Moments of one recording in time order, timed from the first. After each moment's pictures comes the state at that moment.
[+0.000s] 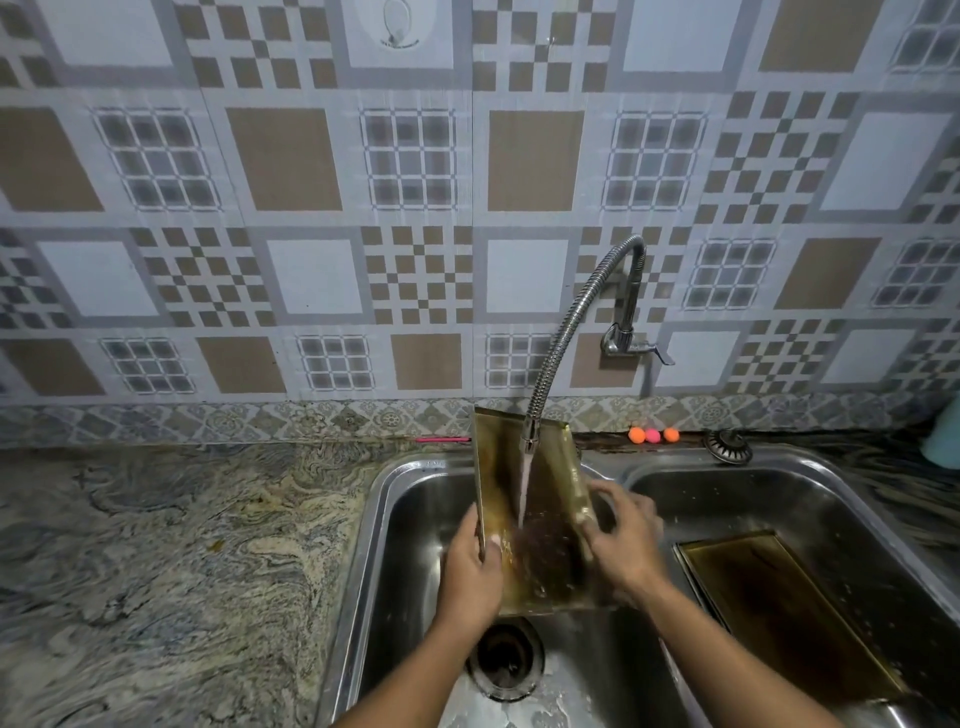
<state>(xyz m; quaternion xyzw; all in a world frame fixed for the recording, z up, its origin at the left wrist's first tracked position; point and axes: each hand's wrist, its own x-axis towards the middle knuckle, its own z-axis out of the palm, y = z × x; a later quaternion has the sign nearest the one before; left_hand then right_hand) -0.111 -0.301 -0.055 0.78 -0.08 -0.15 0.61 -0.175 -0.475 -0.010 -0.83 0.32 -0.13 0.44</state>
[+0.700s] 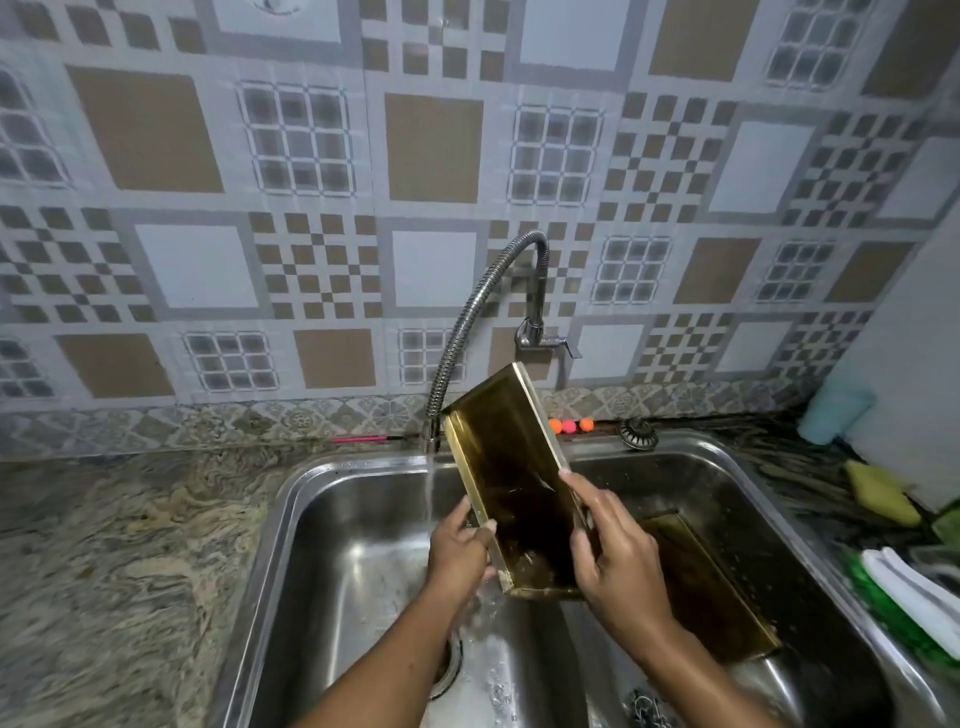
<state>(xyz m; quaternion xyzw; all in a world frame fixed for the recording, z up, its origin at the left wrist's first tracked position) -0.115 -0.400 -0.074 0.64 0.00 -0.31 0.70 -0.266 -0.511 0.024 -0.90 0.10 -0.33 0.27</state>
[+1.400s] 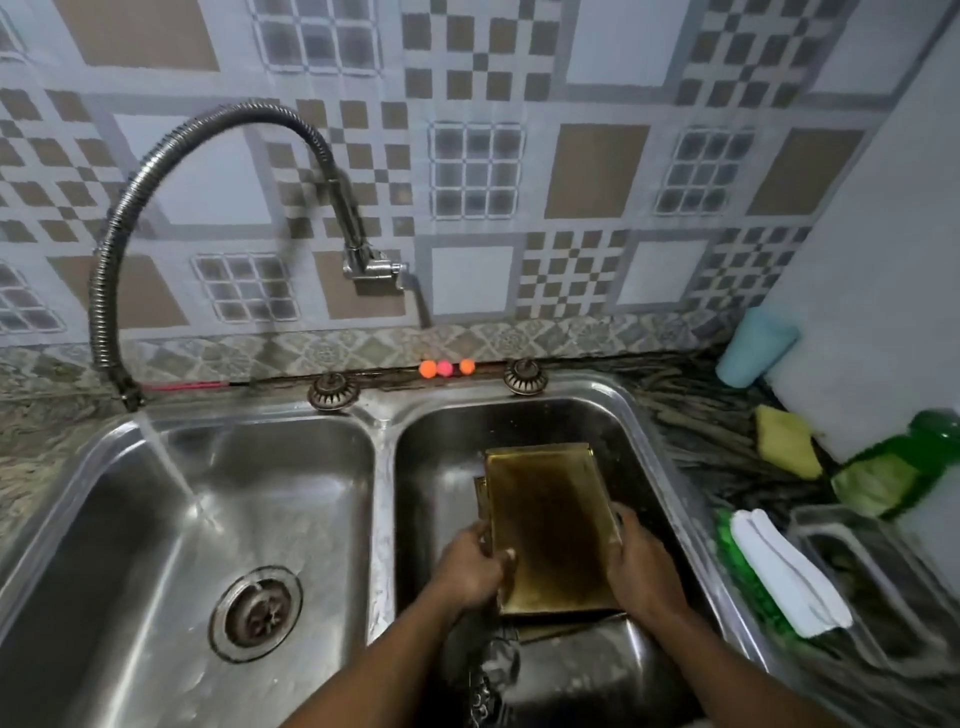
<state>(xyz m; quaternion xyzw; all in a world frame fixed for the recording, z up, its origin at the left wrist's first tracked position) -0.240 -0.599 -0.142 0.78 -0.11 -0.39 0.48 -0.374 -0.795 -0.140 -0.89 0.37 -0.04 0.27</state>
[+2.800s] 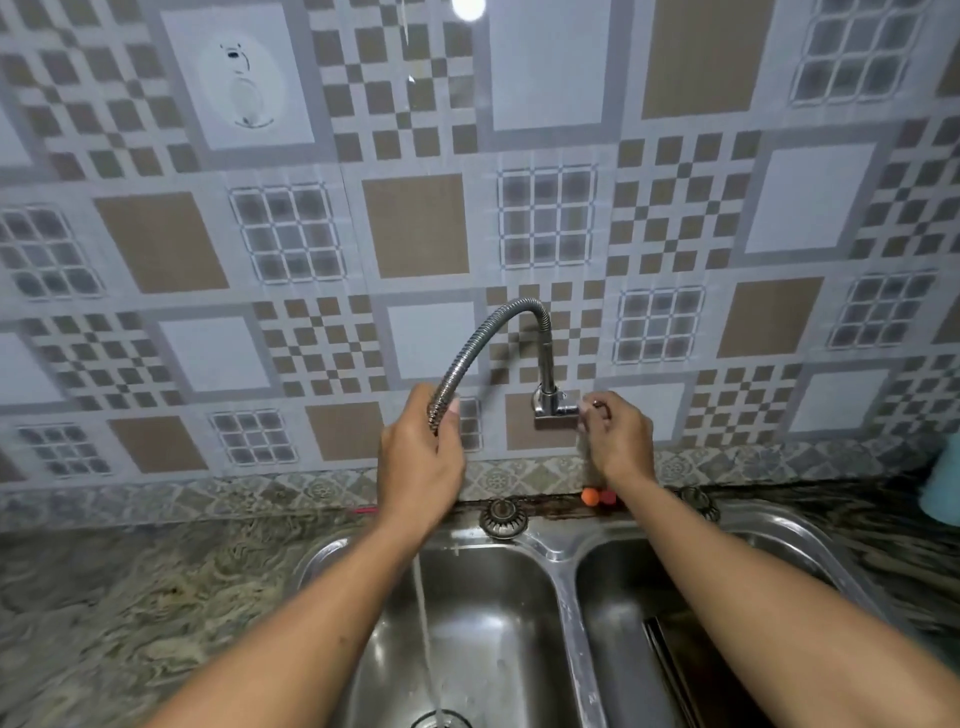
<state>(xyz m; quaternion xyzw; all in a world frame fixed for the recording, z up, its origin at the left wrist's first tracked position) -0.059 -0.420 0.143 0.81 -0.23 0.18 0.51 -0.064 -0.658 0.078 -0.78 0.27 -0.32 0.46</state>
